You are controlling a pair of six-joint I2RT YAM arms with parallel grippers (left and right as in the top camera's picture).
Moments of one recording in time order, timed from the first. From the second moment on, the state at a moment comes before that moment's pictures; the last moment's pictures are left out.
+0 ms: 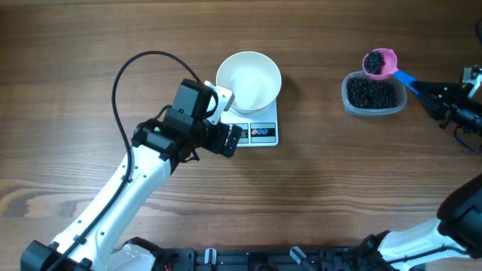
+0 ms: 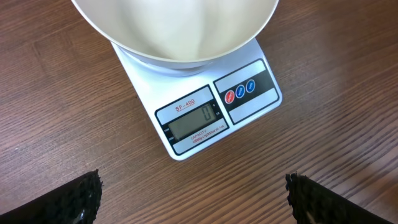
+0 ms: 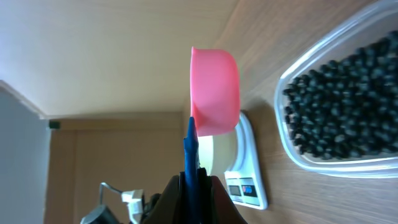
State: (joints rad) left arm -0.45 1.36 1.02 -0.68 0.14 -0.03; right arm -0.72 1.80 1.33 -1.02 -1.32 -0.02
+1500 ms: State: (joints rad) left arm -0.45 1.36 1.02 -0.68 0.14 -0.03; right arm 0.04 1.68 1.32 -0.63 -0.98 0.11
